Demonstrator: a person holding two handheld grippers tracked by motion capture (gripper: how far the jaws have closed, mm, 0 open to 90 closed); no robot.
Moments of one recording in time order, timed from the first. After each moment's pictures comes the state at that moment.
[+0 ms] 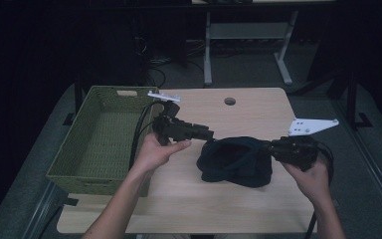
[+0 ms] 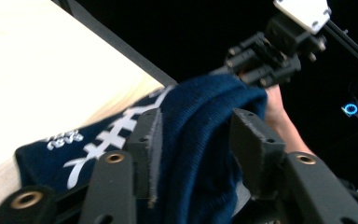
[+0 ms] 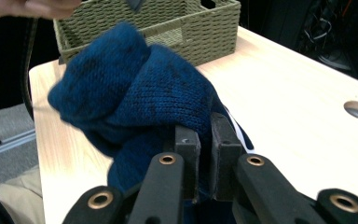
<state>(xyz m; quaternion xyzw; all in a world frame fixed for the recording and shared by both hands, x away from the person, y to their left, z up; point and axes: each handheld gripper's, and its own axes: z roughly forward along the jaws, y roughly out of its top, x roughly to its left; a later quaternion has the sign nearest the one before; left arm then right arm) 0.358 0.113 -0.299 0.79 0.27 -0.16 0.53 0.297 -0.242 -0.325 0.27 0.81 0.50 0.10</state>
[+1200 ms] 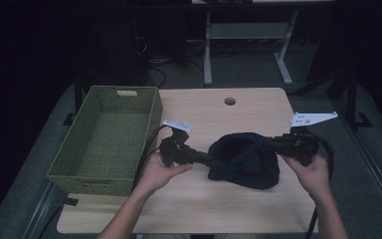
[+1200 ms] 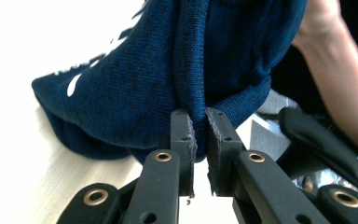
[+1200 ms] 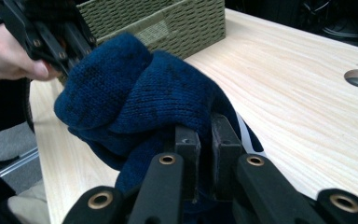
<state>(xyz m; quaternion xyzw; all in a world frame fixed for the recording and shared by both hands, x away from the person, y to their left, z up) 0.334 0.104 -0.344 0.83 0.25 -0.13 0.48 0.315 -0.252 -0.331 0.32 0.80 0.49 0.06</state>
